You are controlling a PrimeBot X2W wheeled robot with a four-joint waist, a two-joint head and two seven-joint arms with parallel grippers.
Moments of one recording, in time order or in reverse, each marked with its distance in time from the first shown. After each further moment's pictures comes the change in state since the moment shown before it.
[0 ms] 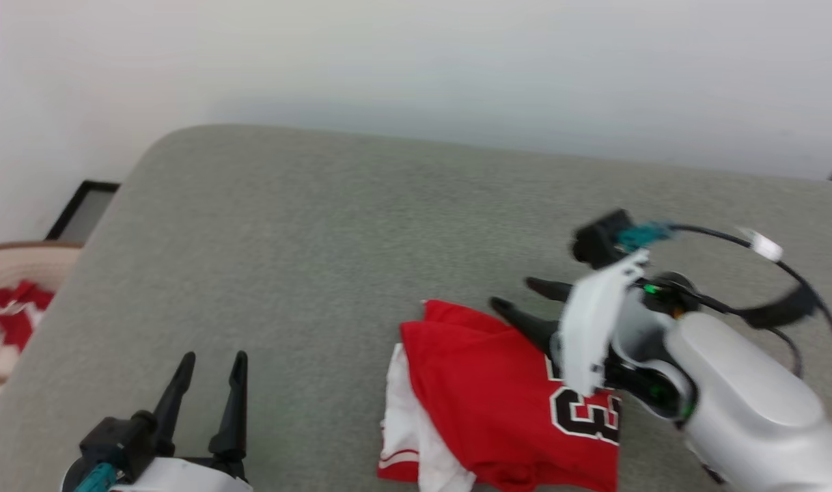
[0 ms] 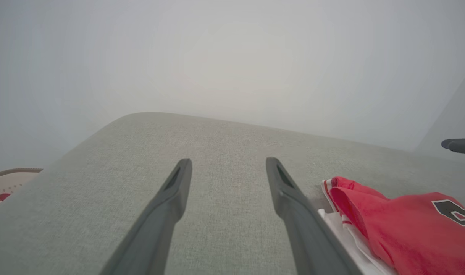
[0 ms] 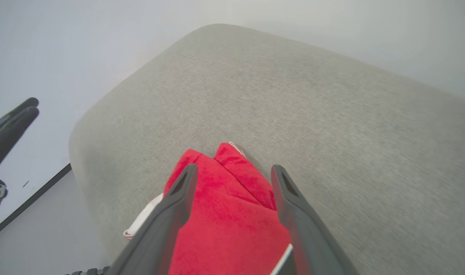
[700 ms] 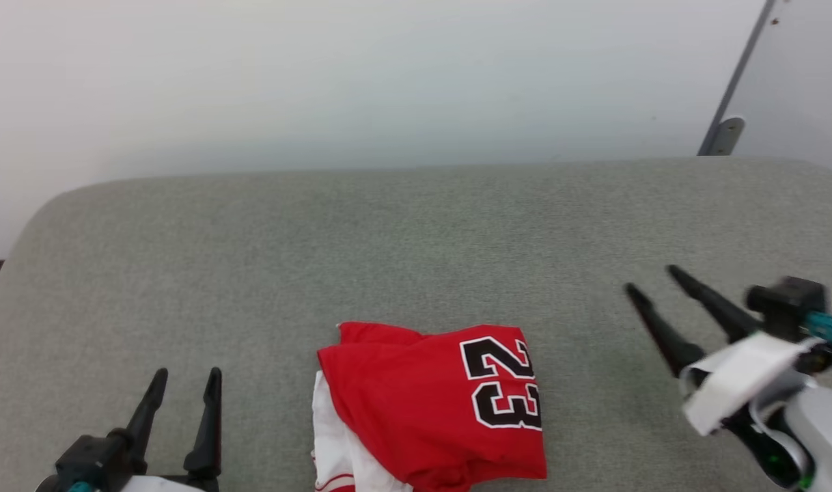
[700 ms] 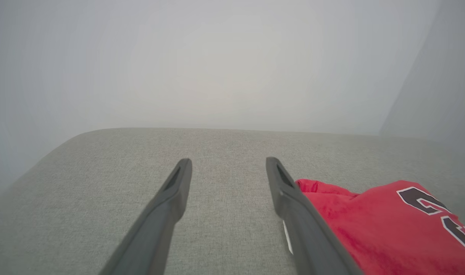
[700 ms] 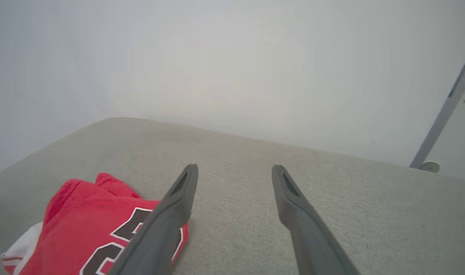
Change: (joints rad) left arm 0.052 0.032 0.041 -0.026 0.030 0.012 0.000; right arm 0.253 -0.237 -0.143 -0.109 -0.126 0.000 -0.534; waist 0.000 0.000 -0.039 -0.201
